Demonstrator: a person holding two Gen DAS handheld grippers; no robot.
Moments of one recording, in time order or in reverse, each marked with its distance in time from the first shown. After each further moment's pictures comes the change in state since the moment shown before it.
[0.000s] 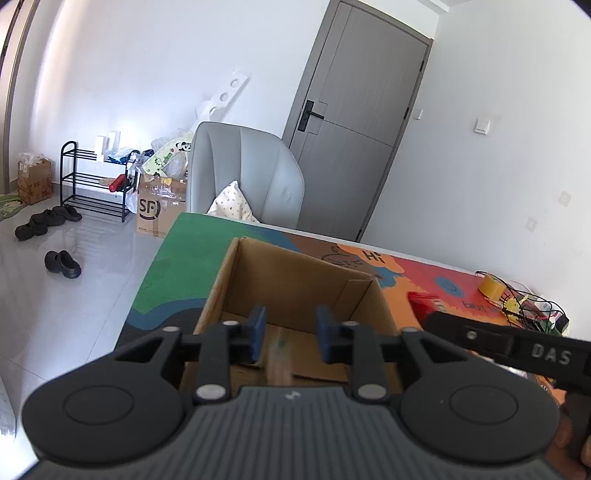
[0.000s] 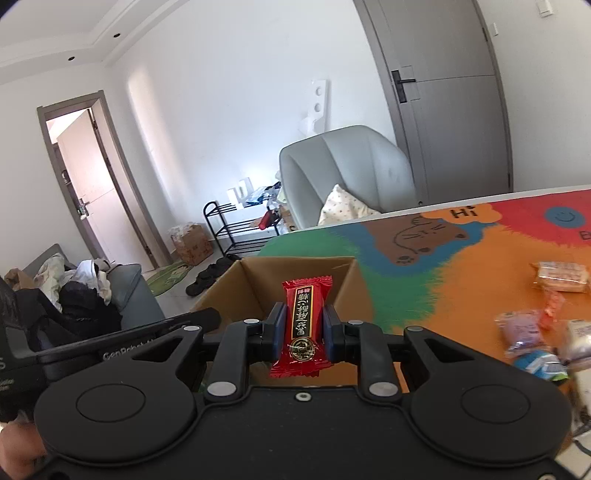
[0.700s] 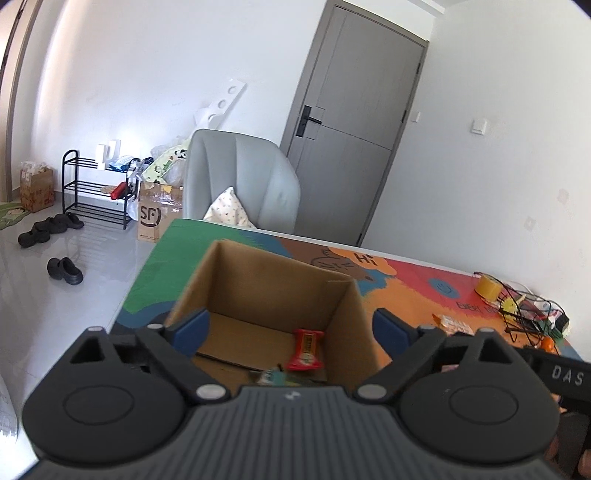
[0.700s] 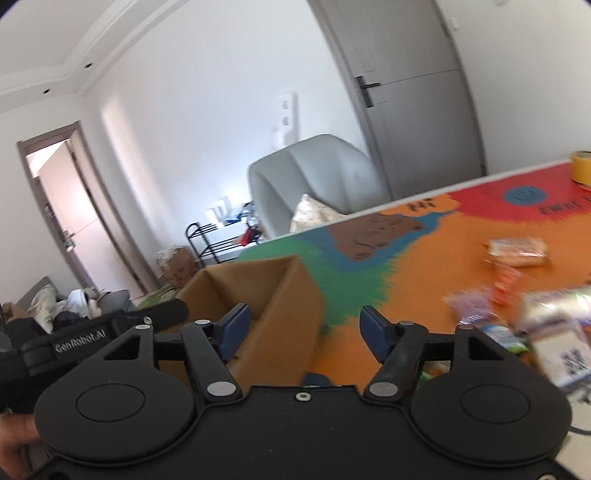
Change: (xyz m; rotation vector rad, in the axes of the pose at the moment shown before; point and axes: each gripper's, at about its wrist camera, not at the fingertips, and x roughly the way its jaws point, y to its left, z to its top) left arm -0.004 -0.037 -0.006 0.030 -0.021 0.023; right arm -0.042 -0.049 -0.019 0.112 -0.053 -0.060
